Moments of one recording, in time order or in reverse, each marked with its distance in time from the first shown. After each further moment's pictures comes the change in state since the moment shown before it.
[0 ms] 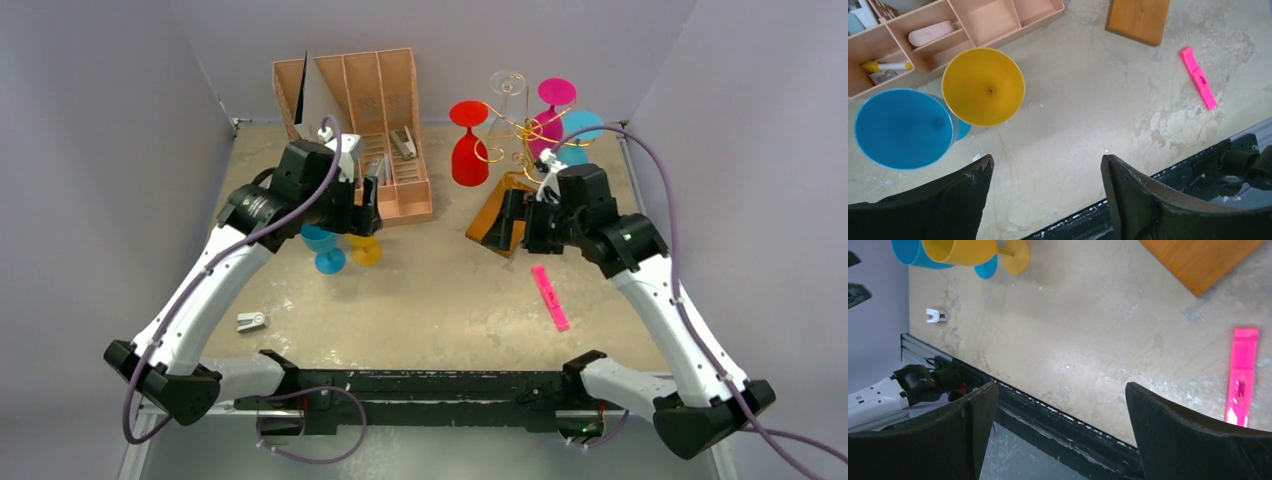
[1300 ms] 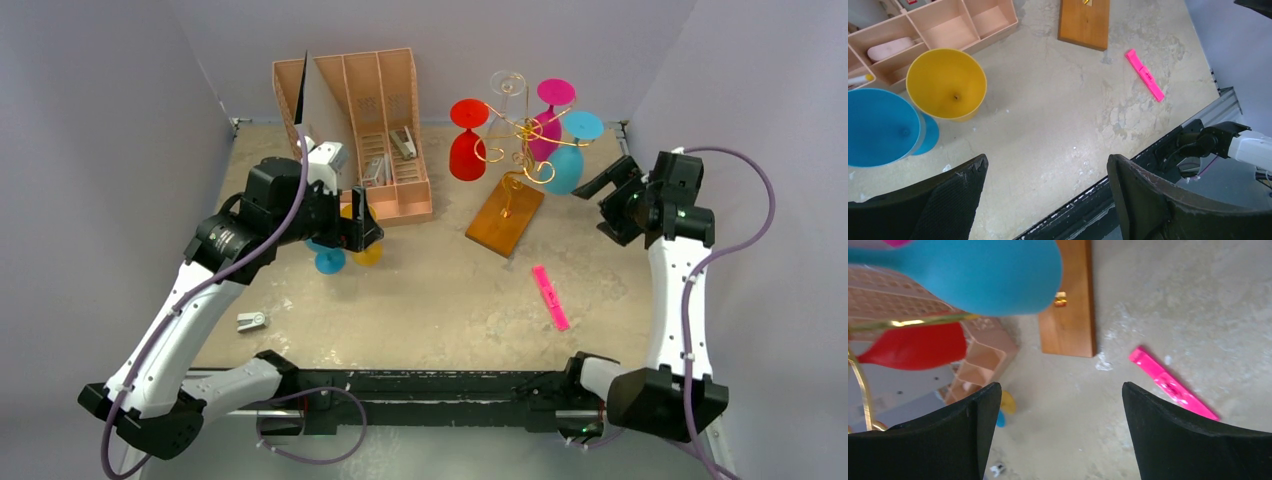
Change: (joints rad) left arm 0.002 -0.197 -0.082 0.050 0.133 -0.034; right arm -0.689 0.026 -0.003 -0.029 0.016 0.184
